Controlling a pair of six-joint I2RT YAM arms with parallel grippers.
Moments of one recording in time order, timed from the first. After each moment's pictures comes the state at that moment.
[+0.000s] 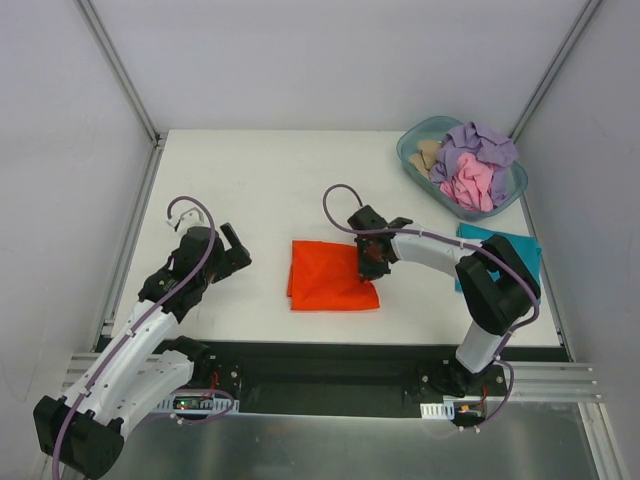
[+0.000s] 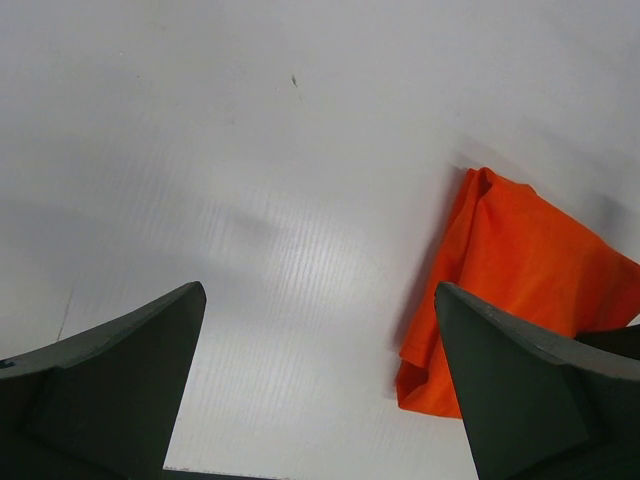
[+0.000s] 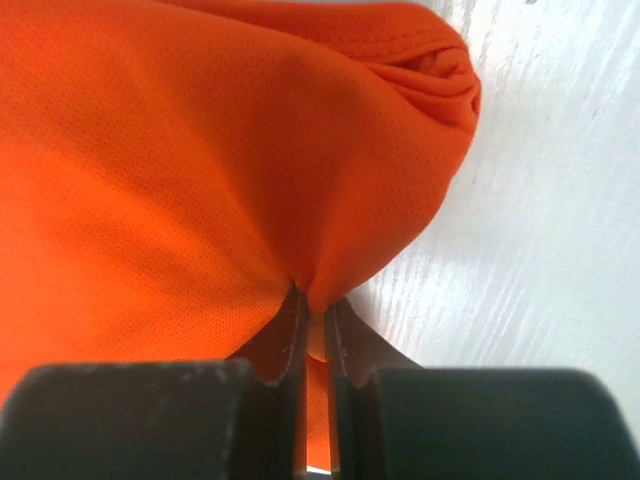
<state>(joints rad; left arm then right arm) -0.38 0.76 0.64 -0.62 -0.27 -0.73 0.70 1.73 1.06 -0.61 0.07 0.63</state>
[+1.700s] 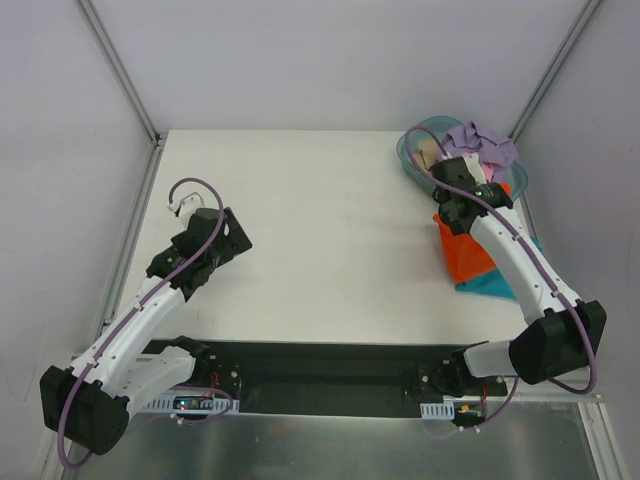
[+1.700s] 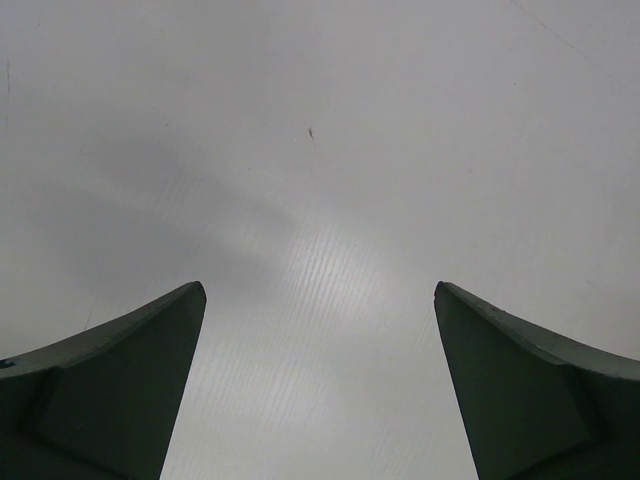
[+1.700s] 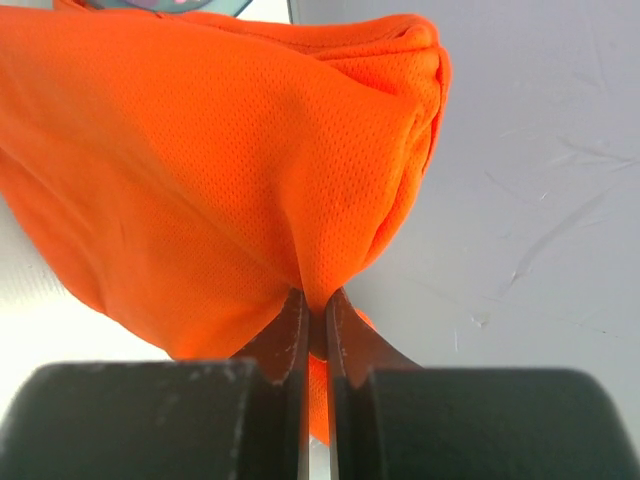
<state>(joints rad) -0.38 0.93 0.76 -0.62 -0.37 -0.74 0.34 1.37 1.30 -1.07 0.91 0.01</state>
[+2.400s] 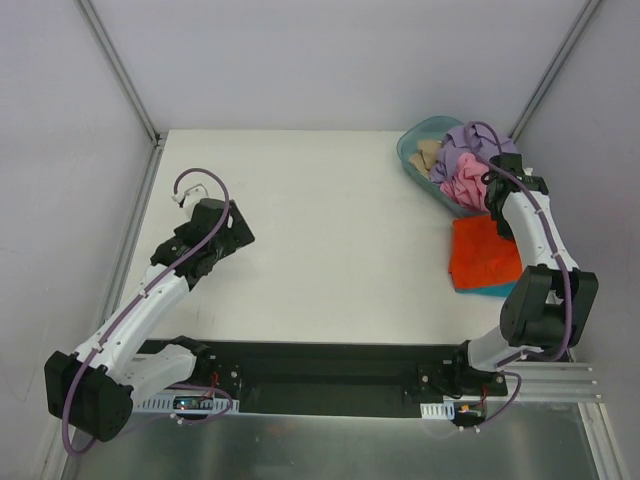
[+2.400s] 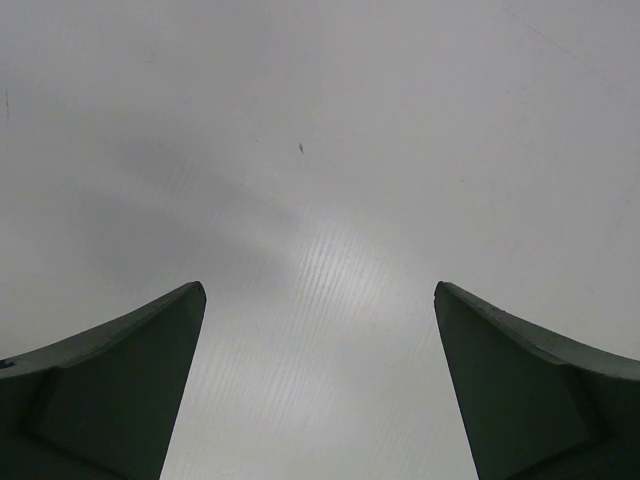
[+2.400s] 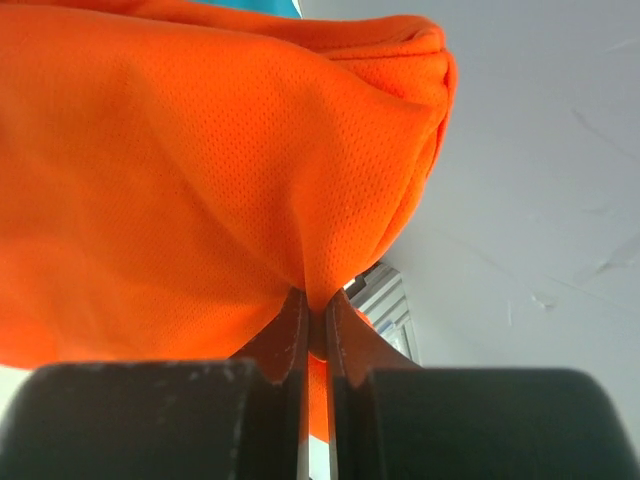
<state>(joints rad) -0.38 1.00 0.83 -0.62 -0.37 -0.72 -0.07 1.52 1.31 -1.02 0.71 -0.02</state>
